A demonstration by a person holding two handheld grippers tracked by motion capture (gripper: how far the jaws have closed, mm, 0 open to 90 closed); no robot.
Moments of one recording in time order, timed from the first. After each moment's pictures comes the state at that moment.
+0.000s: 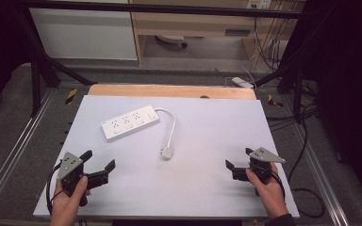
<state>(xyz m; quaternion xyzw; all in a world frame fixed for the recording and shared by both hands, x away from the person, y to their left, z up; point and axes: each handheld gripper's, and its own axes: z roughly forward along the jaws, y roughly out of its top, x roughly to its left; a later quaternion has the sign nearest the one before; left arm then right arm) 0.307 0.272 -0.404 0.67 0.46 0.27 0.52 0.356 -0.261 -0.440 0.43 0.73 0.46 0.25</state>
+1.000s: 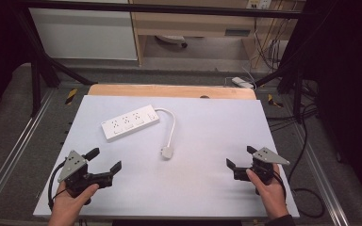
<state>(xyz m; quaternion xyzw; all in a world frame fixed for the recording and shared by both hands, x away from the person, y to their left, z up) 0.304 0.257 -0.387 0.69 0.41 0.26 0.54 0.351 -0.262 -0.430 0.42 0.72 0.49 0.26</state>
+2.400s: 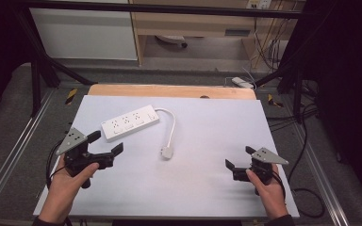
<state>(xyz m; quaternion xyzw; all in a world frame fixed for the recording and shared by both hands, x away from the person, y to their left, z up) 0.335 0.249 -0.335 0.69 0.42 0.24 0.54 0.351 -0.260 -0.431 0.41 0.72 0.49 0.25</state>
